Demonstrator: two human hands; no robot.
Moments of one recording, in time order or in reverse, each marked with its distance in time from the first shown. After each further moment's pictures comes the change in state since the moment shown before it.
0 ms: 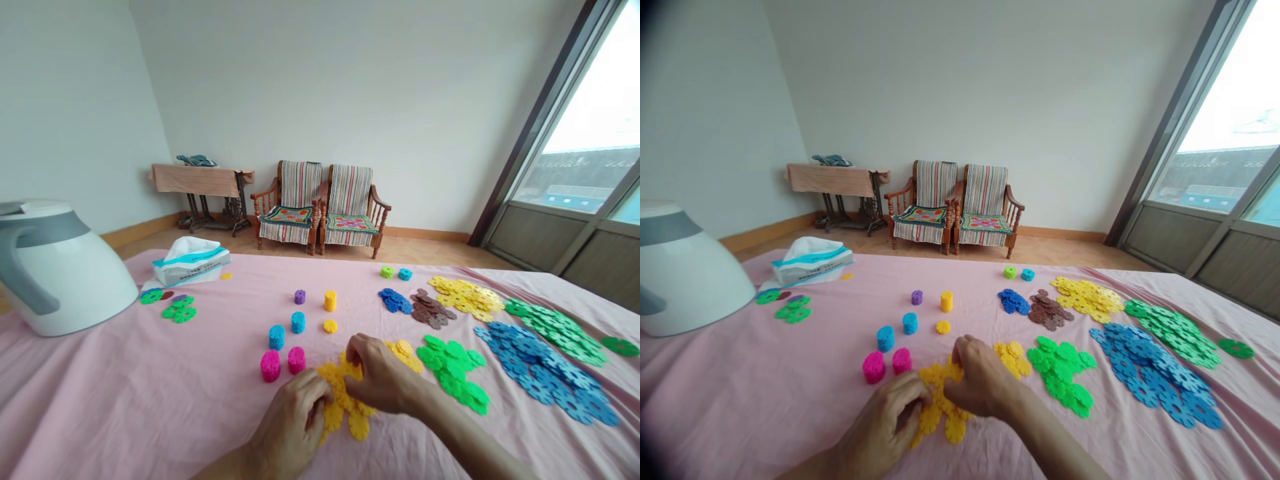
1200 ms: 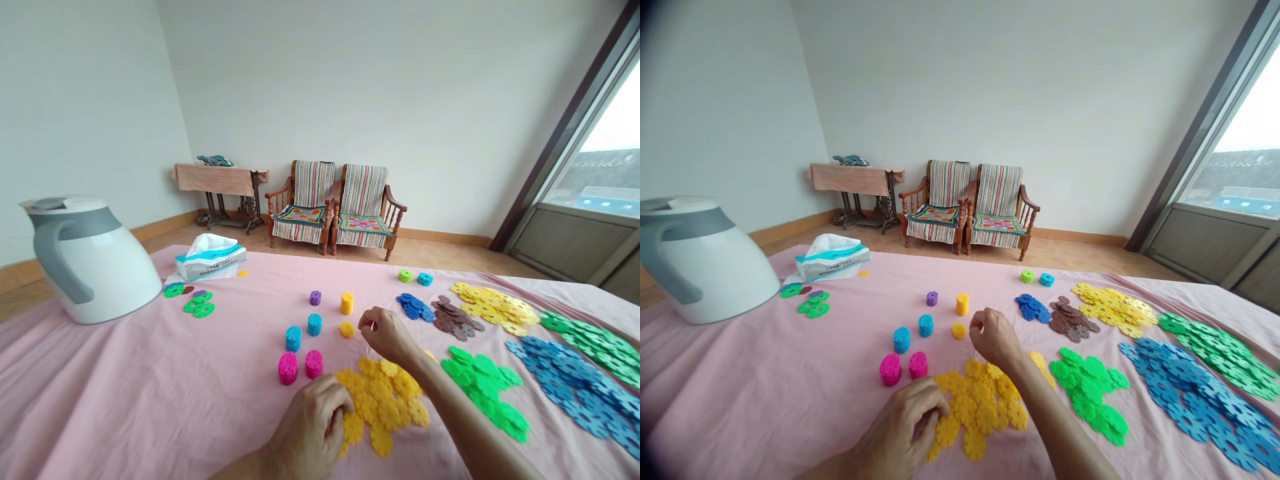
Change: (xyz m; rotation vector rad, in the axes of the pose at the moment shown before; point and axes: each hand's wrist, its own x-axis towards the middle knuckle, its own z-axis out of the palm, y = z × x) left_hand -0.001 -0.003 -0.001 0.024 -0.021 -0.007; right_hand 0.069 0.038 0.015 -0.038 0.136 0.059
